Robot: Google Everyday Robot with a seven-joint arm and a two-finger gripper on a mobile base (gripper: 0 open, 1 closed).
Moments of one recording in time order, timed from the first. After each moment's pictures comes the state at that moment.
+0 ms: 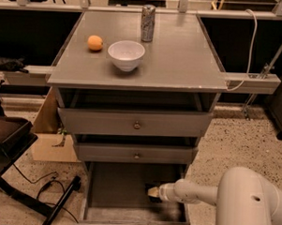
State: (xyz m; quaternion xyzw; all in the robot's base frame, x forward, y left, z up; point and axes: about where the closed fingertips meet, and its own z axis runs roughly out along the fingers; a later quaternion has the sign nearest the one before) arm 0.571 -0.095 0.169 -0.03 0.95 0.26 0.17
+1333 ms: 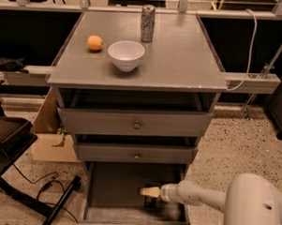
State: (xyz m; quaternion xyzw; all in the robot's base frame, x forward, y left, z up) arm 0.569 -0.095 0.174 -0.03 0.95 0.27 0.18
